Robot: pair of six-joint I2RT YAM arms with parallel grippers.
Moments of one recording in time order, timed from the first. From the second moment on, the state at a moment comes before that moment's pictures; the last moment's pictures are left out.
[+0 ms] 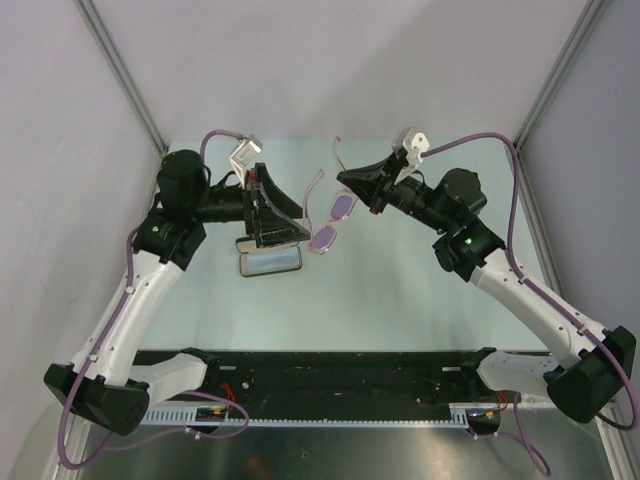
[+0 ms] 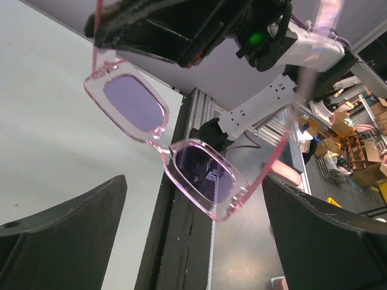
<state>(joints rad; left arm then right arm) -0.35 1.10 1.27 -0.30 1.12 -0.43 0.63 1.18 1.14 0.30 -0.42 0.09</state>
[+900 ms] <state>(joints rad) -0.39 1.14 1.22 -0.30 1.27 -0.37 0.72 1.21 1.23 0.29 -0.53 -0.01</state>
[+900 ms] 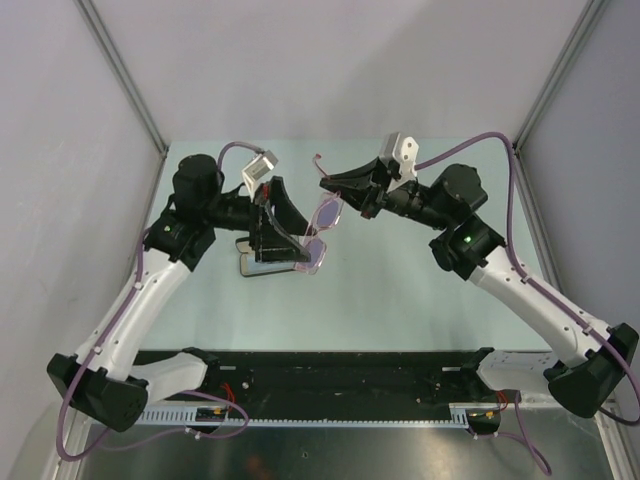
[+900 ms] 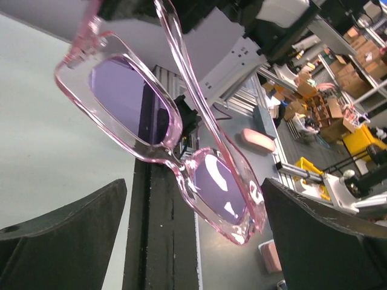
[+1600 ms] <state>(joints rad) -0.41 1.09 1.29 -0.30 1.20 -0.36 0.71 1.25 1.45 -0.06 -0.75 -0.20</state>
